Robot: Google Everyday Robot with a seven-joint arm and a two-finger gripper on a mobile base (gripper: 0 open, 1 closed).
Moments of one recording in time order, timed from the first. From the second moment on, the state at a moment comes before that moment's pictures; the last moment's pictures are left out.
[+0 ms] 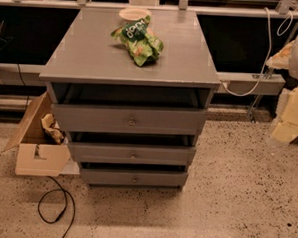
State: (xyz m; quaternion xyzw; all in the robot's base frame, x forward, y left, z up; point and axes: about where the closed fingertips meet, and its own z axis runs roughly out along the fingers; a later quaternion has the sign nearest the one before) arm 0.438 -0.217 0.976 -0.60 0.78 -0.03 0.16
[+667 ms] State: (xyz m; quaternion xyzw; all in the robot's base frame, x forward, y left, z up) arm 0.442 -0.204 0.944 -0.61 0.78 -0.01 0.16
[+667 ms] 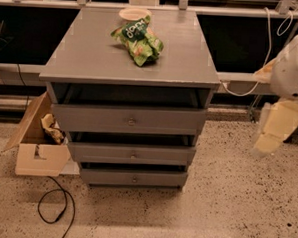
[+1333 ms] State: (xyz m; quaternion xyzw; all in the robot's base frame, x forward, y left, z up) arm 0.469 -0.152 0.847 -0.62 0.77 0.04 0.17
